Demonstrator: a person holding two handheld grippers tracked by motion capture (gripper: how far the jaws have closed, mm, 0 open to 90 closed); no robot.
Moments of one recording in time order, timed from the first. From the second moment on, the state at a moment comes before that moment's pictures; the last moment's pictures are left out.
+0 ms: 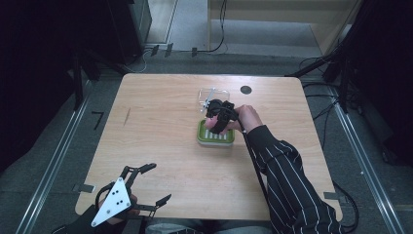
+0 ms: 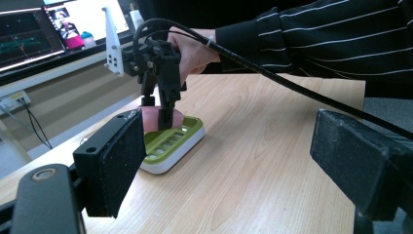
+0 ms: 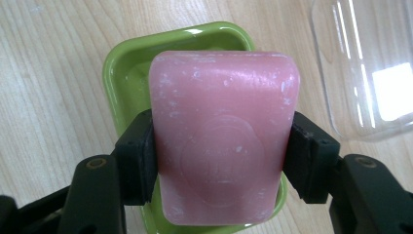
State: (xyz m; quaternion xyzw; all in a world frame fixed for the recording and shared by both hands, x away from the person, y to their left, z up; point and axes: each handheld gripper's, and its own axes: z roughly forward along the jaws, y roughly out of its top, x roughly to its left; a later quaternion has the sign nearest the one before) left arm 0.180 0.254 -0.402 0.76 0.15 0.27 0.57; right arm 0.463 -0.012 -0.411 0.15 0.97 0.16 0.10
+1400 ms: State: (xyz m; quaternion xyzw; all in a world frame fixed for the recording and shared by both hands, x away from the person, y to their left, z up) left arm 0.180 0.255 -0.402 0.76 0.15 0.27 0.57; right arm 0.476 -0.013 -0.437 0.13 0.98 0.14 0.06
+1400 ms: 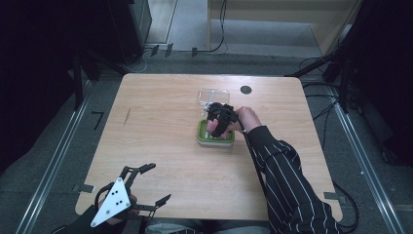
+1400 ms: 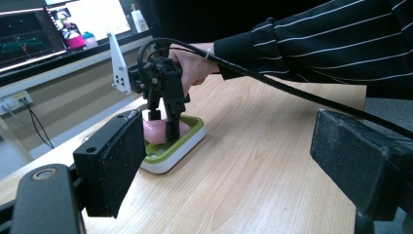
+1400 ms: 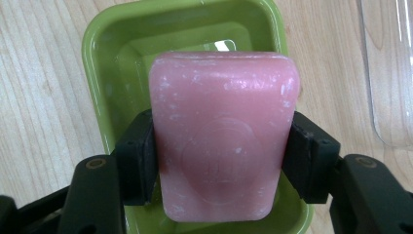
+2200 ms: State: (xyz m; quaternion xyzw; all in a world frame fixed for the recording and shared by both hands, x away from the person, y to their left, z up) left arm 0.180 0.254 -0.402 0.76 0.15 0.27 0.57; right arm 0.475 -0.012 -0.435 0.13 0.98 0.14 0.07
